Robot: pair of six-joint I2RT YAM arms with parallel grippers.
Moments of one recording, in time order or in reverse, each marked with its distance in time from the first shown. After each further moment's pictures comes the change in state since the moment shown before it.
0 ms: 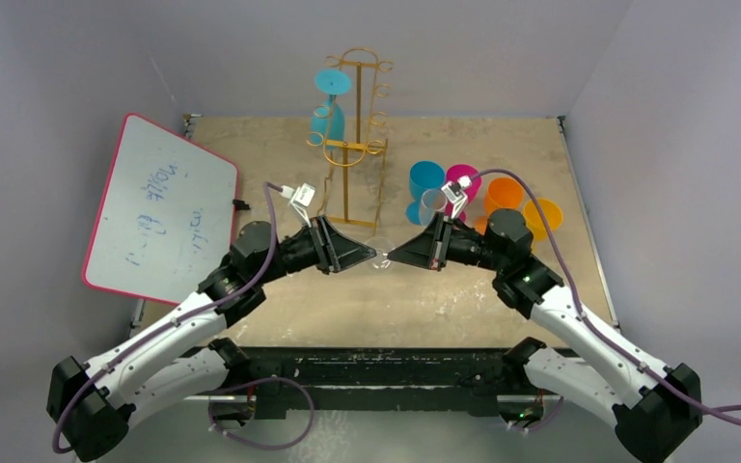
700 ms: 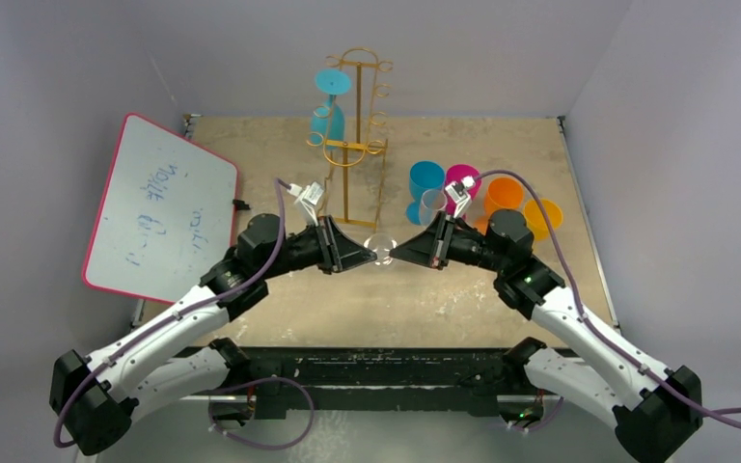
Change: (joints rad) left arm -0.009 0.046 0.075 -0.142 0.029 0.045; right arm -0.001 -0.023 -0.007 -0.037 0.054 0.002
